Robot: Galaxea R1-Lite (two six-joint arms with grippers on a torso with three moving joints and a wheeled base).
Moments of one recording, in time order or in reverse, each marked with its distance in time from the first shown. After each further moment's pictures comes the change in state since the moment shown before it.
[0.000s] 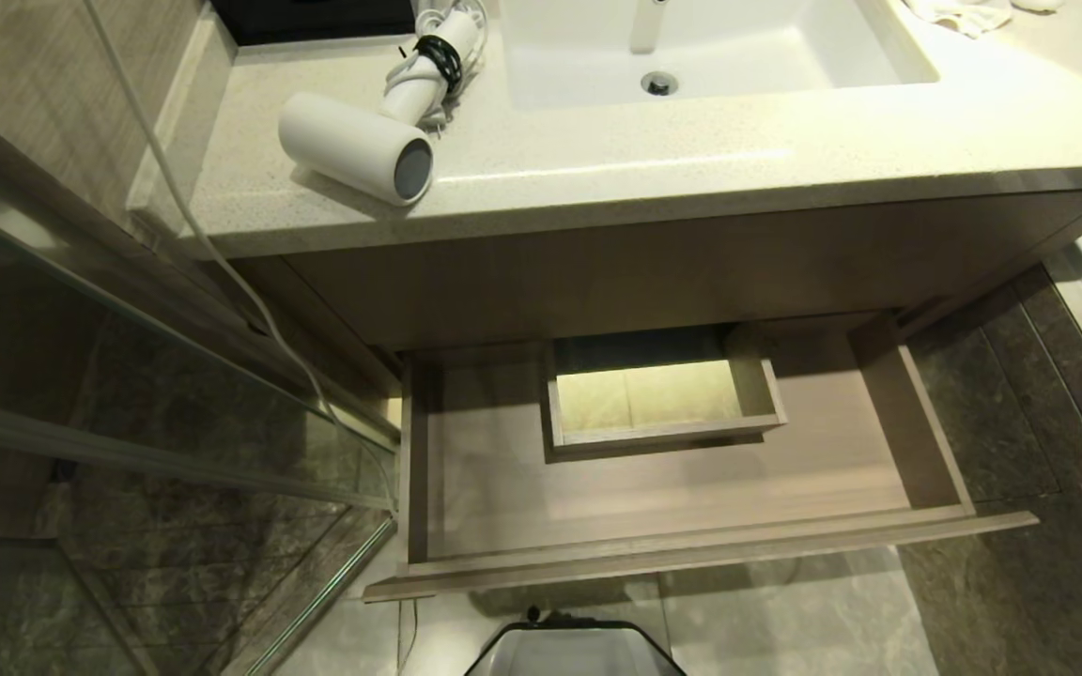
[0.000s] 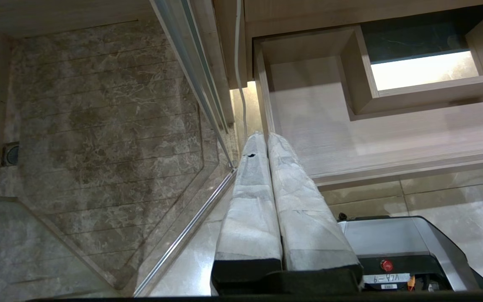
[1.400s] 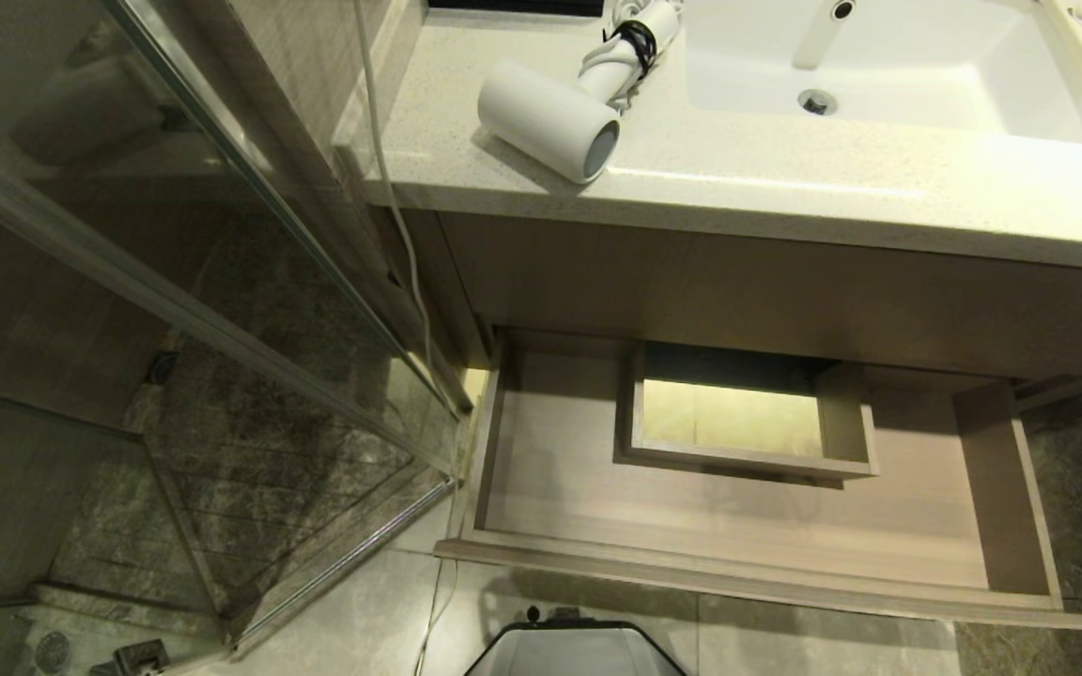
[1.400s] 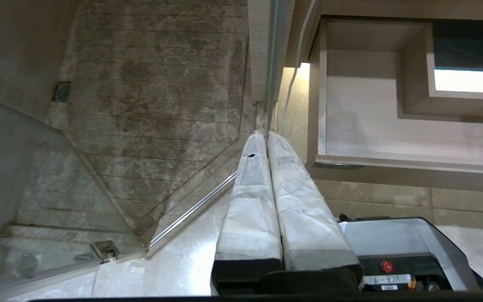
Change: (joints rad) left arm 0.000 0.000 0.000 -0.001 0.001 -0.001; right arm -0.001 0.000 0.000 0.000 -0.003 0.004
